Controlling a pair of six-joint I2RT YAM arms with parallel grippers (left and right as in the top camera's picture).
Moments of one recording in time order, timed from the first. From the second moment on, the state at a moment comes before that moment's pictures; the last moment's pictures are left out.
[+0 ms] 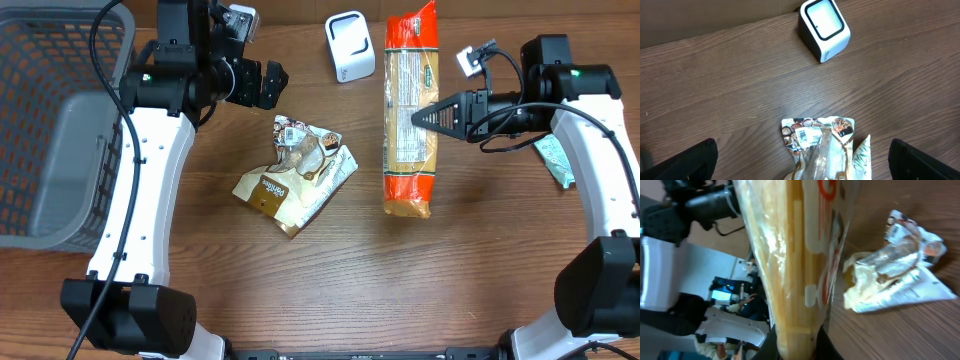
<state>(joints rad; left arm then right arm) -0.09 1.72 1.76 -0.89 0.25 0.12 -0.01 1.78 1.60 -1.21 -1.35 -0.29</state>
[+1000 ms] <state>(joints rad) -0.09 1.72 1.76 -0.89 0.25 0.12 -0.02 1.78 1.61 -0.25 -1.38 0.69</state>
